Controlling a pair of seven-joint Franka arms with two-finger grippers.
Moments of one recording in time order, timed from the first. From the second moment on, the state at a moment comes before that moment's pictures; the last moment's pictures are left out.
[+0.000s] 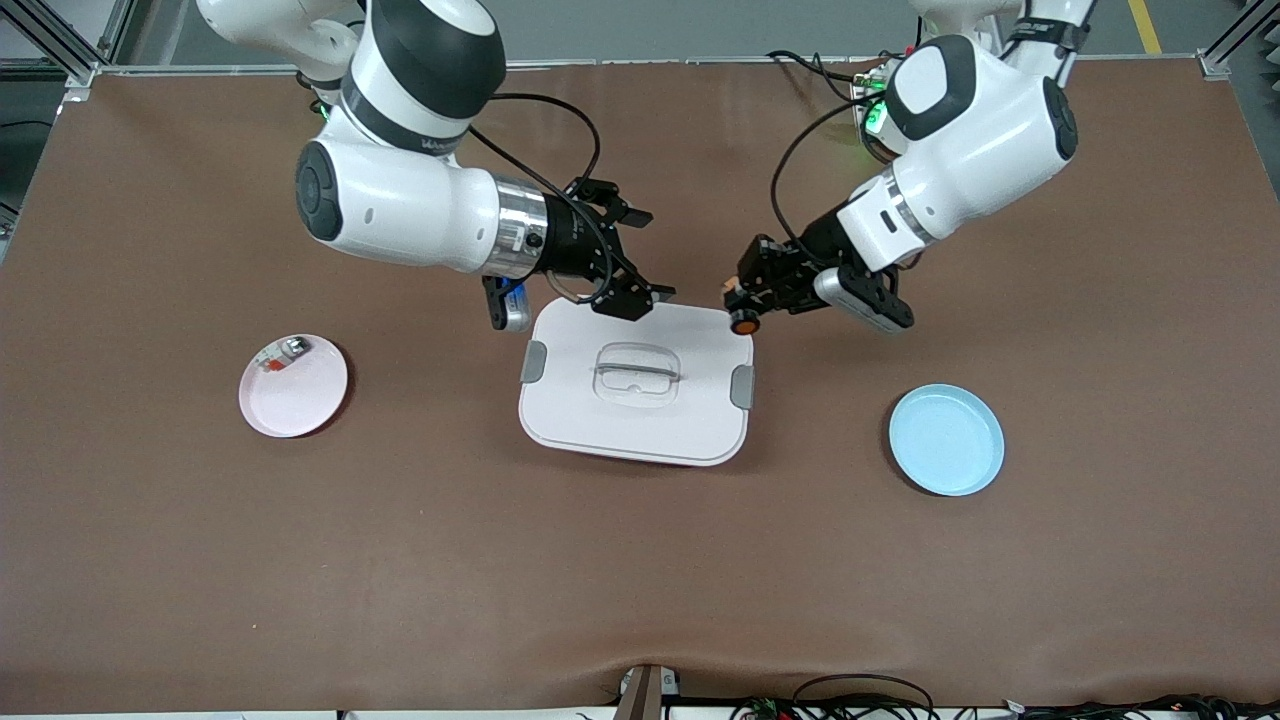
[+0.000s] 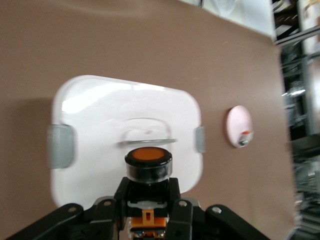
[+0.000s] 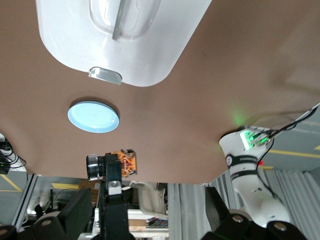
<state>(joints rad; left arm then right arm) 0.14 0.04 -0.62 -2.01 -0.69 2.37 0.08 0.56 0.37 0.01 -1.37 0.81 1.88 1.63</state>
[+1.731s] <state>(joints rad) 0.49 0.45 -0.62 -2.00 0.40 2.36 0.95 0.08 -0.02 0.11 -1.67 0.15 1.63 0.32</state>
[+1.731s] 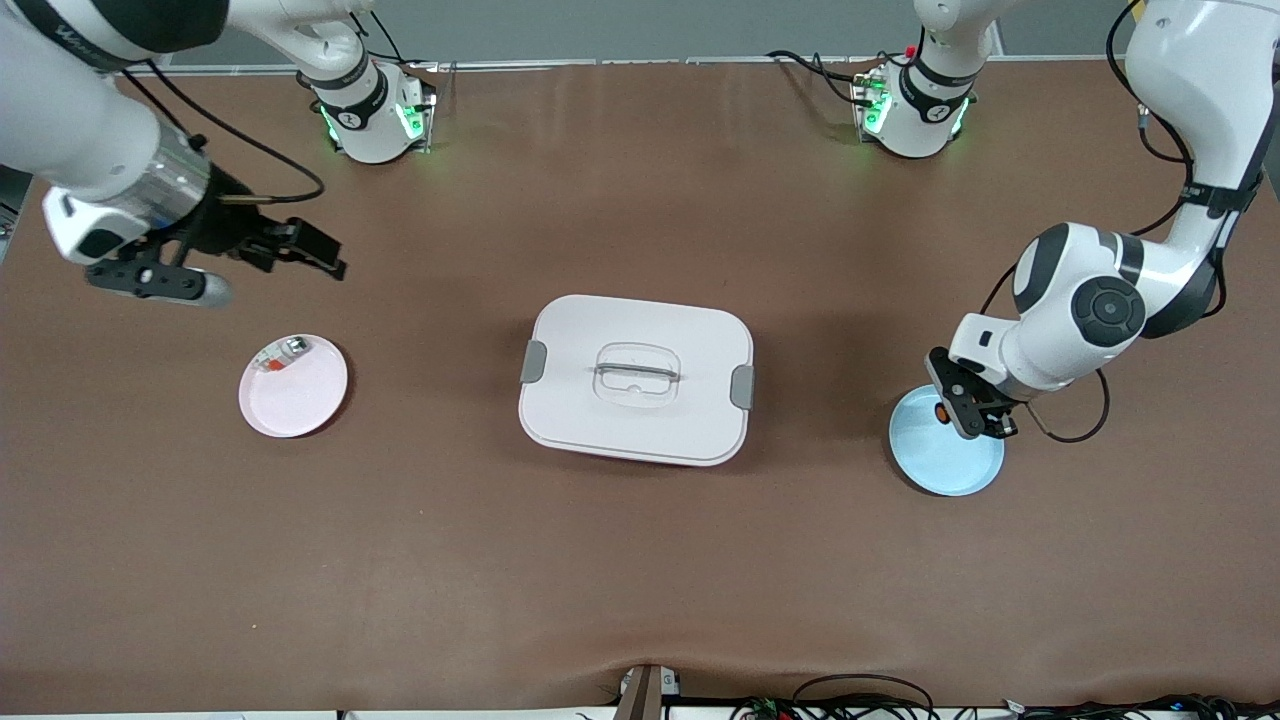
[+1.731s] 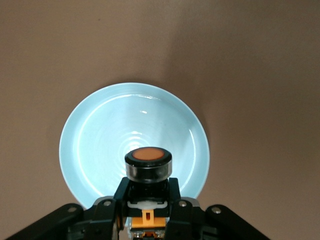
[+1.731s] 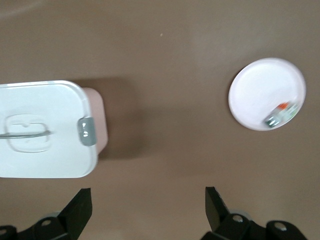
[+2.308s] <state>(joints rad) 0.52 0.58 -0.62 -2.00 0.64 2.48 0.95 -0.01 -0.05 -0.04 -1.66 0.09 1.63 0.00</state>
